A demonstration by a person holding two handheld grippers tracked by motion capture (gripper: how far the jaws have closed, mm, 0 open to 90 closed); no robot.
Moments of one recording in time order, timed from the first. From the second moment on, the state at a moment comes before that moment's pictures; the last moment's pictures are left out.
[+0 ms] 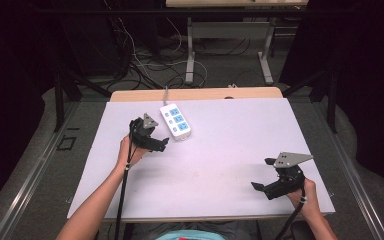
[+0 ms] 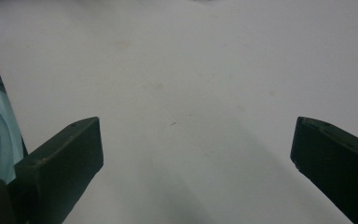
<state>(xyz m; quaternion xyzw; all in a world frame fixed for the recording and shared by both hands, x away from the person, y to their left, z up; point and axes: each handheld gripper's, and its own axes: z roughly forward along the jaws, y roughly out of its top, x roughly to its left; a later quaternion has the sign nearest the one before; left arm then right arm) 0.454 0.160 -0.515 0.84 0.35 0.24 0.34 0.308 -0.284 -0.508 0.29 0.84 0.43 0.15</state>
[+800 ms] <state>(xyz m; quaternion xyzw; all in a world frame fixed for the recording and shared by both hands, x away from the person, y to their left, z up) 0.486 0.145 -0.512 0.83 0.37 0.23 0.35 0.307 -0.284 -0.509 0.29 0.84 0.43 0.15</state>
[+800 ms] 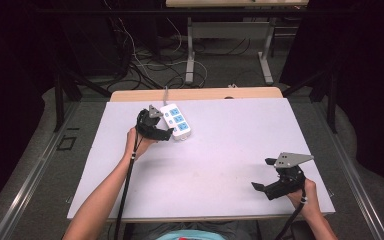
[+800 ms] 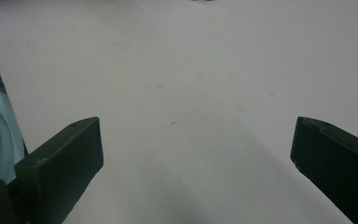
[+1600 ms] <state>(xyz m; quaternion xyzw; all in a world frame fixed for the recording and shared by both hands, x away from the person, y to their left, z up) 0.507 0.139 -0.515 0.83 0.37 0.23 0.36 0.309 -0.285 -0.509 0.28 0.85 0.43 0.15</state>
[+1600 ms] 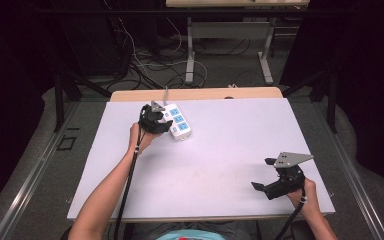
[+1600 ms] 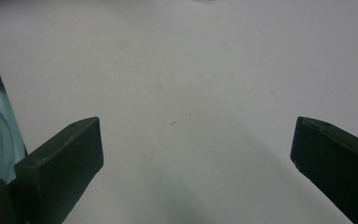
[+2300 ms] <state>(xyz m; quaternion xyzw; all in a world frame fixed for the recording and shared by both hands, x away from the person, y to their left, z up) 0.519 0.137 -0.523 0.83 0.37 0.22 0.35 0.309 -0.285 -0.509 0.29 0.84 0.43 0.15</state>
